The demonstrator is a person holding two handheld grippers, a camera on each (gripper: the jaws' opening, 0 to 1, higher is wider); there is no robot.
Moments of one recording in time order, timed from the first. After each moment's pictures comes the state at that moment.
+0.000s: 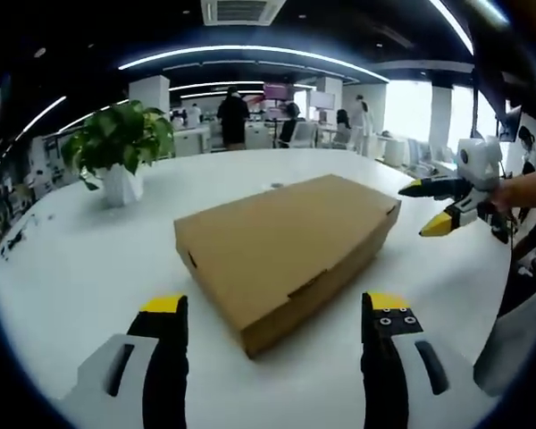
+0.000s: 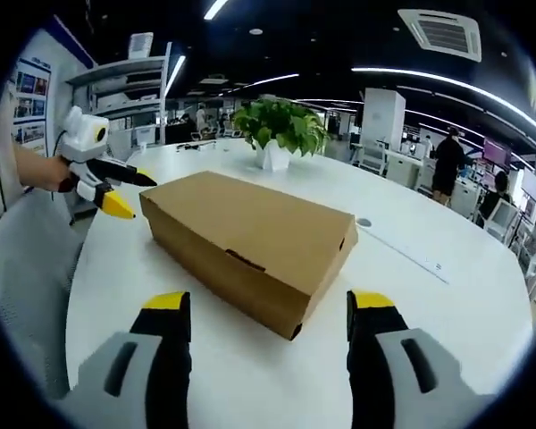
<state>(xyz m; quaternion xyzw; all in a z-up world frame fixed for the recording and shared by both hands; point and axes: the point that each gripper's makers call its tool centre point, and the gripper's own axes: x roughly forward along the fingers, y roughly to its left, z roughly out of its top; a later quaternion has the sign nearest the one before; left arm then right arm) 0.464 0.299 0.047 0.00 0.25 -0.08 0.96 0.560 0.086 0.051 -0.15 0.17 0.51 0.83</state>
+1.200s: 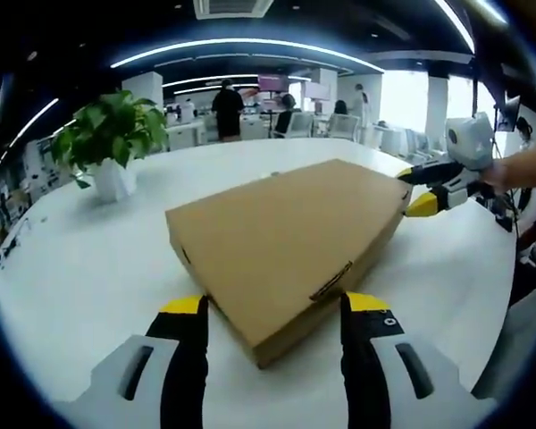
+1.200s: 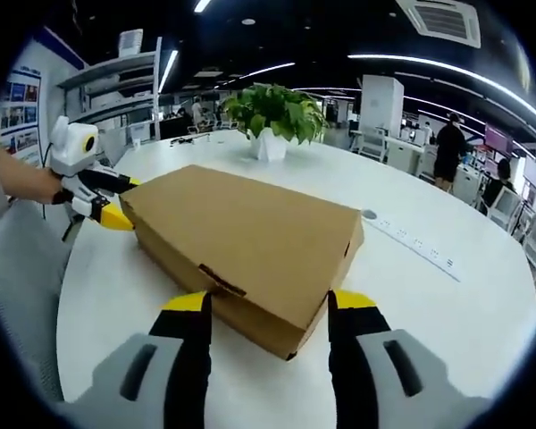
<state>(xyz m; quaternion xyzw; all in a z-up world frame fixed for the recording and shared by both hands) 0.479 0.302 0.028 0.02 0.26 -0.10 0.96 0.583 0.106 0.037 -0.14 0.20 0.50 0.83</state>
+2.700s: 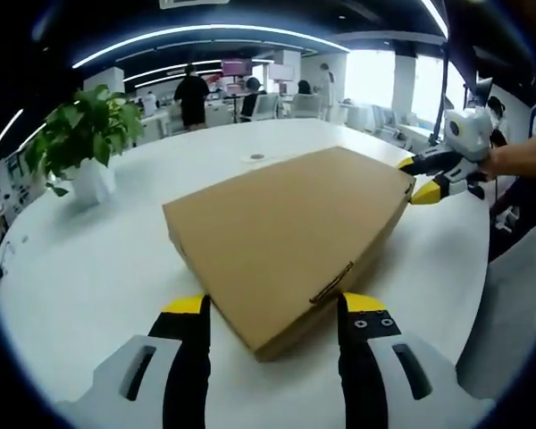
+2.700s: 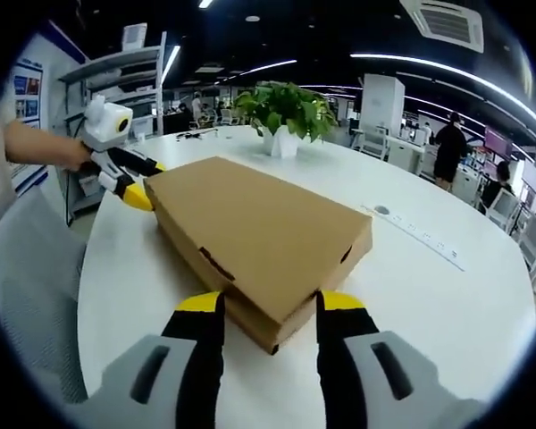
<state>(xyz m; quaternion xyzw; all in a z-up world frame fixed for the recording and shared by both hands) 0.460 0.340 0.027 0.05 0.31 -0.19 0.93 0.520 0.116 0.038 -0.15 0.21 0.50 0.83</state>
